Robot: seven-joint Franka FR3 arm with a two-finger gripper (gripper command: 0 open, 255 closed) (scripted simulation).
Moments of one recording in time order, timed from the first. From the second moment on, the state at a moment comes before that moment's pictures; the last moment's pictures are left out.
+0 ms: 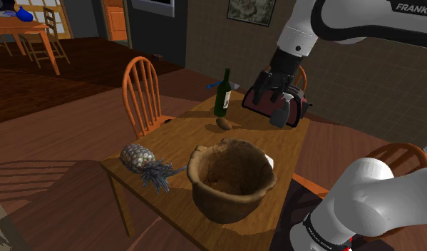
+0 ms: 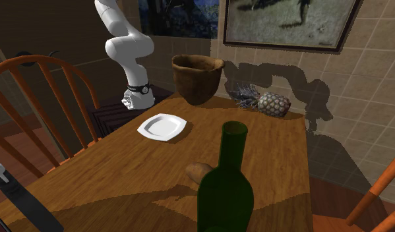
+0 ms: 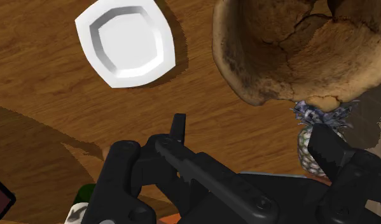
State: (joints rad) arm 0.00 -0.77 0.00 -2.34 0.10 1.69 0.15
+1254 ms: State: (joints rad) arm -0.06 -0.28 -0.10 -2.34 -0.01 2.16 -0.02
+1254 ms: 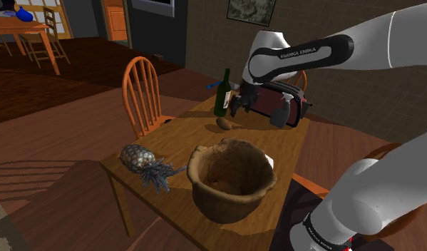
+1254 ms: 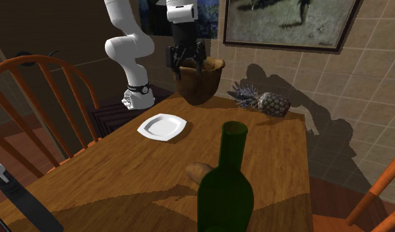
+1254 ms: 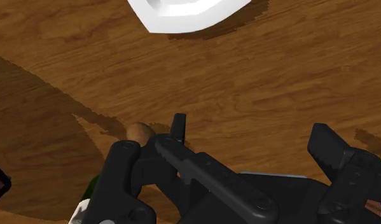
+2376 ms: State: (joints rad) arm -0.13 0.35 -0.15 -1.95 -0.02 2.41 -0.16
